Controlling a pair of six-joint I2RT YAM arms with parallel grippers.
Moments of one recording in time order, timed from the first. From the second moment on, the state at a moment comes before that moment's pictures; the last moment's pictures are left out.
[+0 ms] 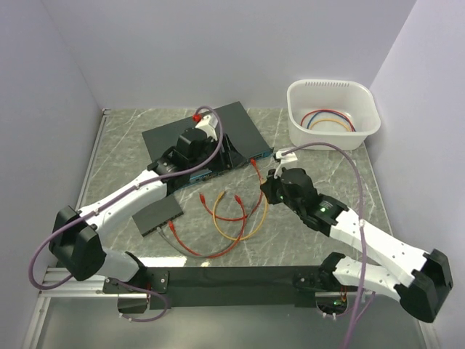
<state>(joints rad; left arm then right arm) -0.67 1.42 1.17 -0.14 0.12 -0.72 0.76 1.01 0.74 -0.27 0.24 0.37</state>
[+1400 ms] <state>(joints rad) -0.78 1.36 0.91 0.32 0.34 -0.78 0.77 0.87 0.71 -0.07 0.03 0.39</state>
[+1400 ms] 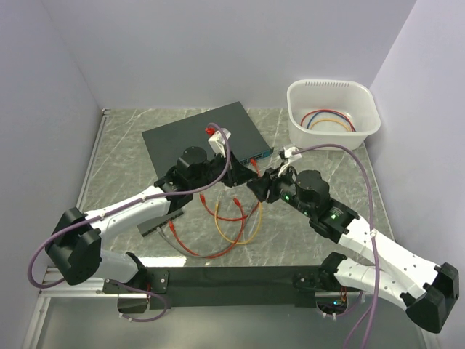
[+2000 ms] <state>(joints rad) -0.67 1.17 0.90 0.49 0.63 -0.55 0.56 0.84 0.73 0.31 -0.75 0.73</state>
